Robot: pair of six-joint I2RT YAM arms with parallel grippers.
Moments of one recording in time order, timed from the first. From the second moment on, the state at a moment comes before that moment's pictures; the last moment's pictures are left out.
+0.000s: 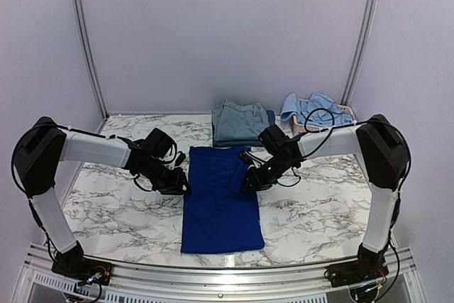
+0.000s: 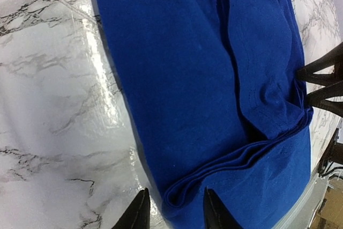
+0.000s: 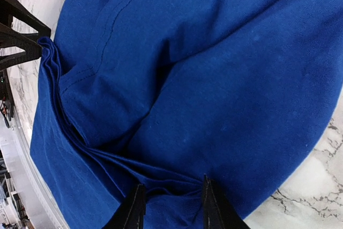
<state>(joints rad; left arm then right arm) -0.64 1.77 1.02 -0.33 0.35 -0.53 0.64 1.95 1.24 -0.43 -0.54 0.18</state>
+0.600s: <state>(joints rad) -0.64 1.78 1.04 -0.33 0.41 -0.50 0.61 1.86 1.19 -0.44 -0.54 0.18</state>
